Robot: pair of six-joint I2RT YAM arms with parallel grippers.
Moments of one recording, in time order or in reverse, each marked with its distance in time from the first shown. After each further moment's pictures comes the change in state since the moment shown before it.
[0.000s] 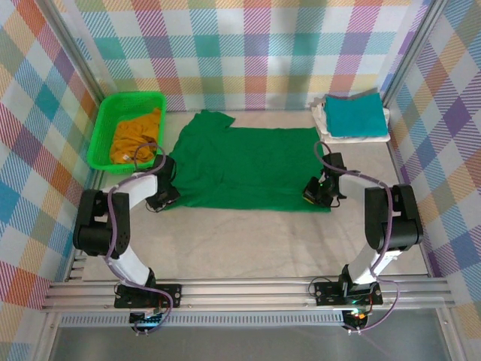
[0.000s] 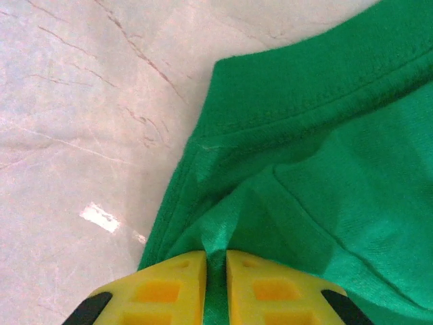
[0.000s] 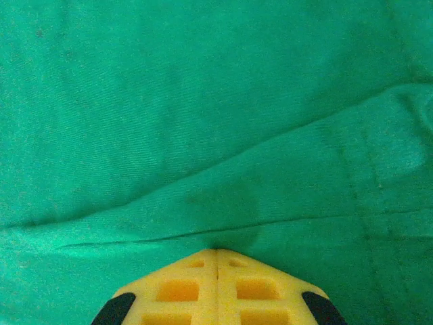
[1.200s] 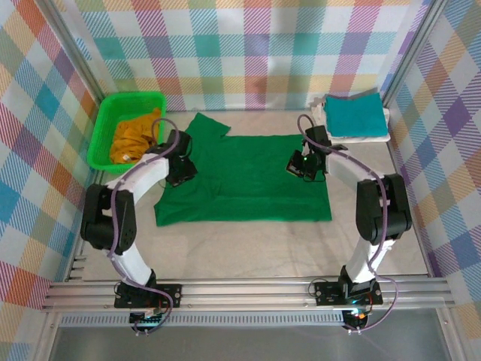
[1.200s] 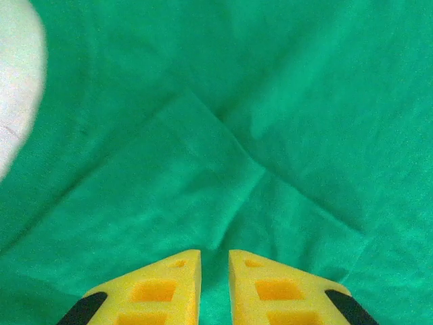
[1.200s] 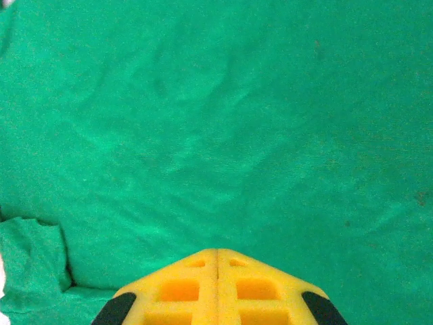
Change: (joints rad) left arm -0.171 0.080 0.322 -0.089 0.085 0.034; right arm 0.132 0.118 0.358 -0.084 -0.014 -0.027
